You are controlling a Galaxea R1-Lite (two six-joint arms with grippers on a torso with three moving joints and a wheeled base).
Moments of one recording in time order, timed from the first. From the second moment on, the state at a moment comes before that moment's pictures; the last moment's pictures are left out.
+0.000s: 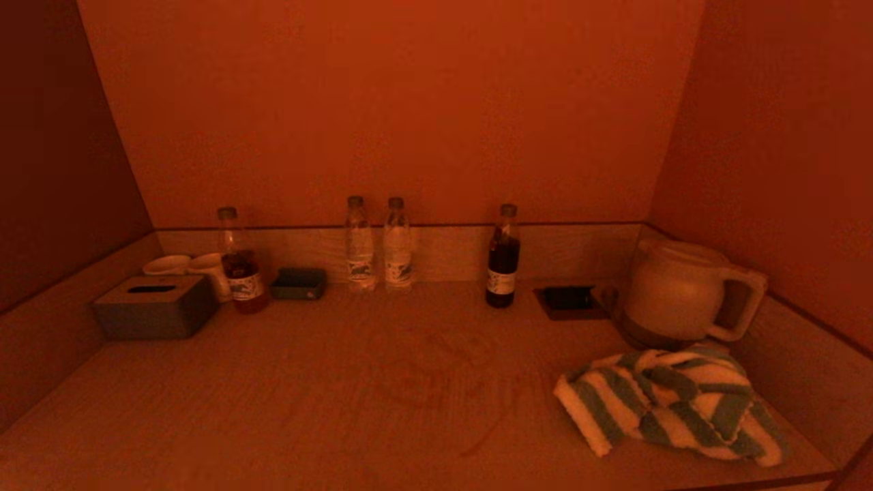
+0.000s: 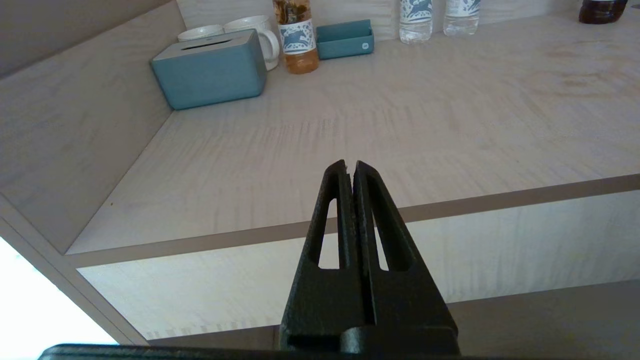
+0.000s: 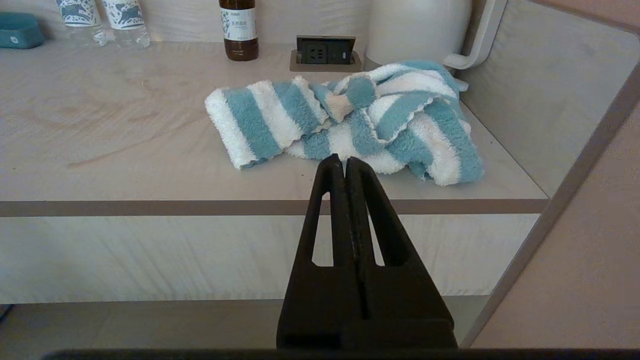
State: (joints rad) left arm 0.01 0.00 0.00 0.00 -0.05 0.12; right arm -0.02 0.00 0.00 0.01 0.02 -0.04
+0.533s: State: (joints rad) left arm 0.01 0.00 0.00 0.00 -0.05 0.12; right arm -0.02 0.00 0.00 0.00 0.02 -0.08
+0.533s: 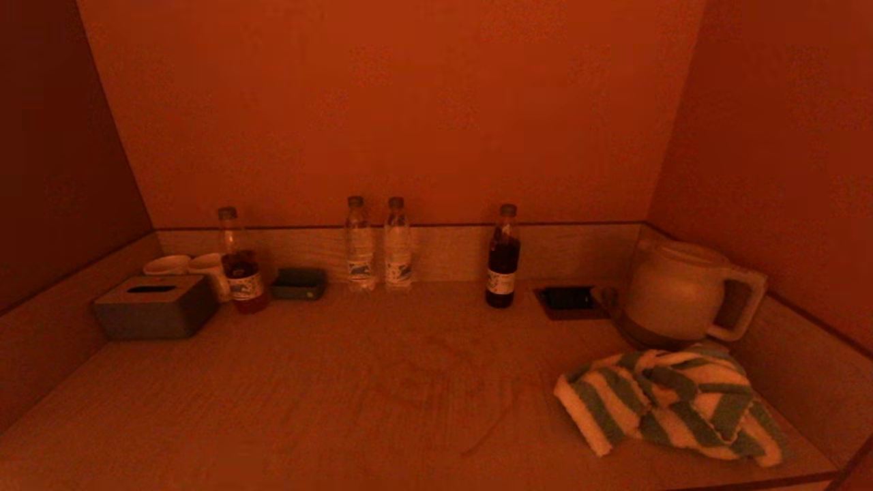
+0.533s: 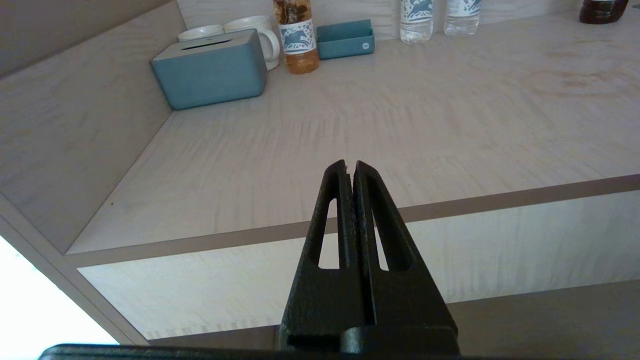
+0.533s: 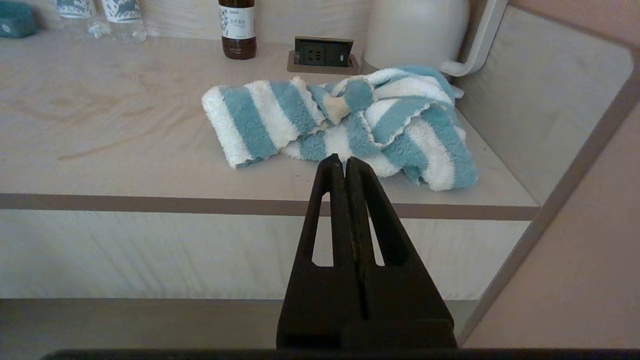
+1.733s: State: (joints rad) left arm 0.01 0.00 0.00 0.00 -0.05 0.12; right arm -0.02 0.73 -0.57 0.16 0.07 -0.04
